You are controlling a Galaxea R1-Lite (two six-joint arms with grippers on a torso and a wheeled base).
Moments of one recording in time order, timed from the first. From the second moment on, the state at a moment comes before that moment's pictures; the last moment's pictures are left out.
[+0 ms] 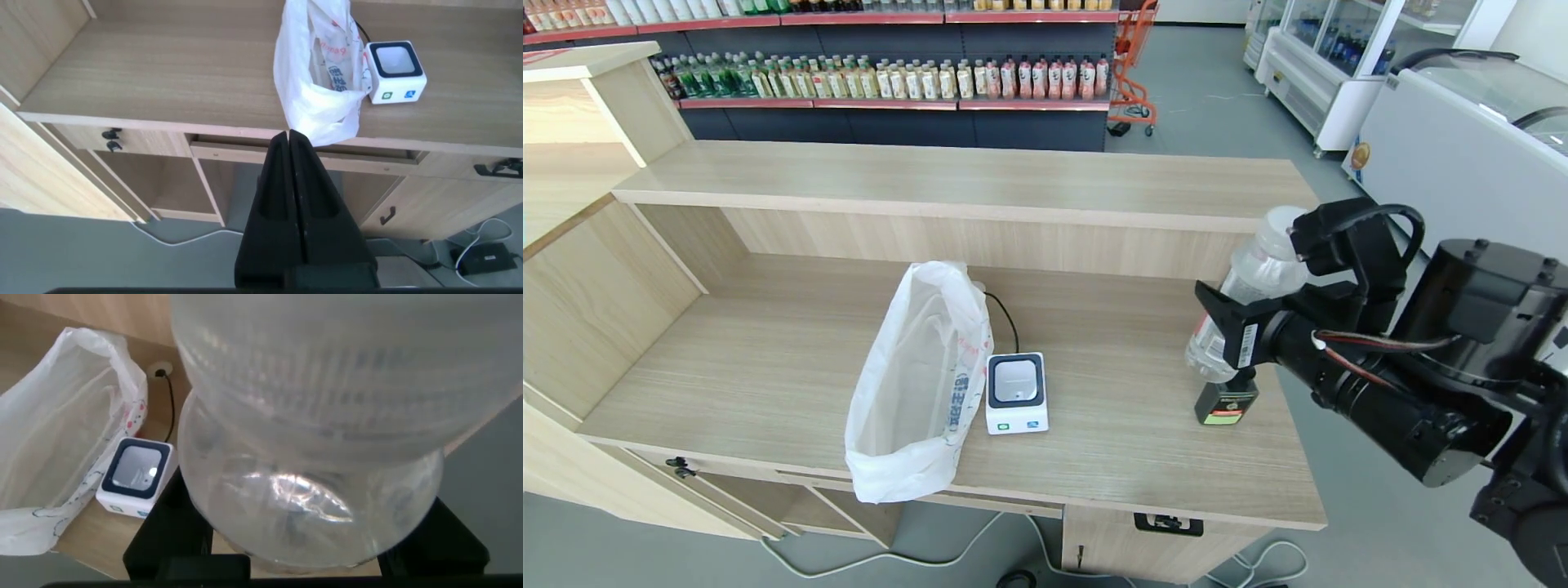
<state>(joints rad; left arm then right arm) 0.00 0.00 0.00 0.00 -0.03 0.01 0.64 1.62 -0.64 -1.05 -0.38 -0.16</state>
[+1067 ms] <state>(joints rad) 0.00 0.00 0.00 0.00 -0.03 0.01 0.60 1.73 -0.64 -1.12 -0.38 -0.17</state>
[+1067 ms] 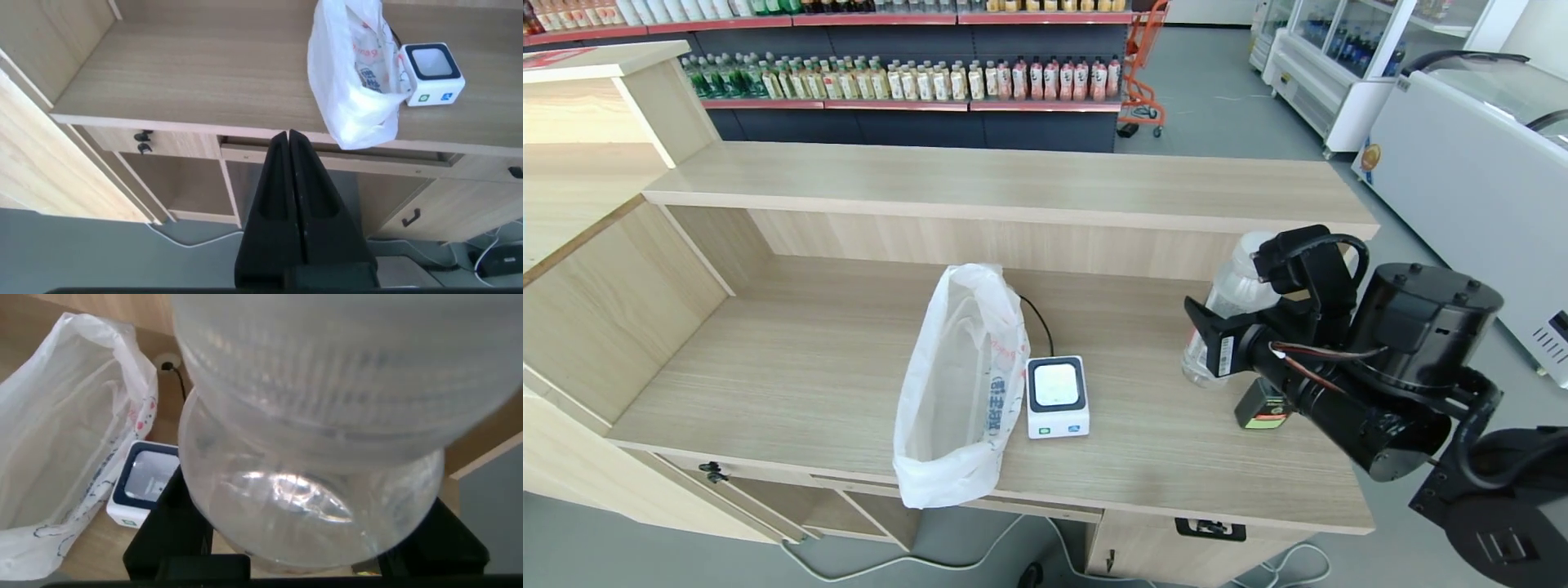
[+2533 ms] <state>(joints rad) 0.00 0.00 0.00 0.00 -0.03 0.01 0.41 2.16 -0.84 -1.57 0.36 -0.46</state>
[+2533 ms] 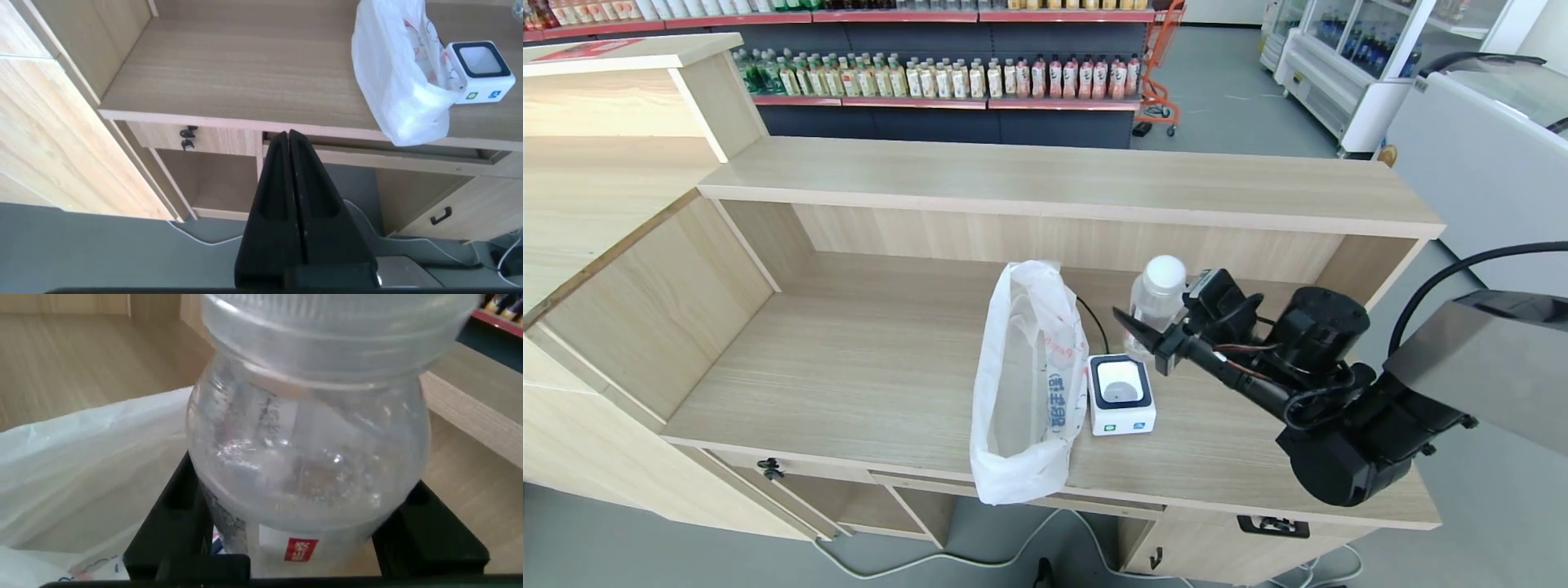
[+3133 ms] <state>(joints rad) 0.00 0.00 0.00 0.00 -0.03 0.01 0.38 2.27 -0.98 -1.57 0.56 -0.51</state>
